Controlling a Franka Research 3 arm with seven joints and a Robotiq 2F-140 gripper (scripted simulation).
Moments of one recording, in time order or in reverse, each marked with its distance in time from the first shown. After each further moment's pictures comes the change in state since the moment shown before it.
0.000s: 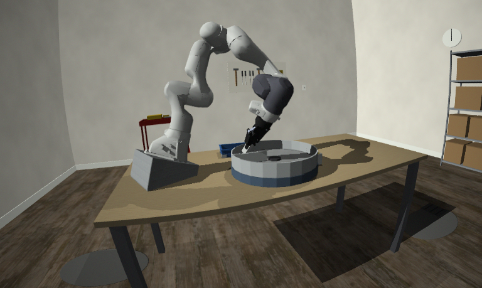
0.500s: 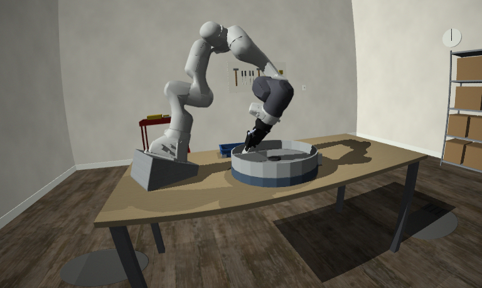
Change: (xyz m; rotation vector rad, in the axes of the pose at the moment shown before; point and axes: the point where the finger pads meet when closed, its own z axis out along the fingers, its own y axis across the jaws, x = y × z) arm -0.007 0.000 0.006 -0.003 0.001 -0.002
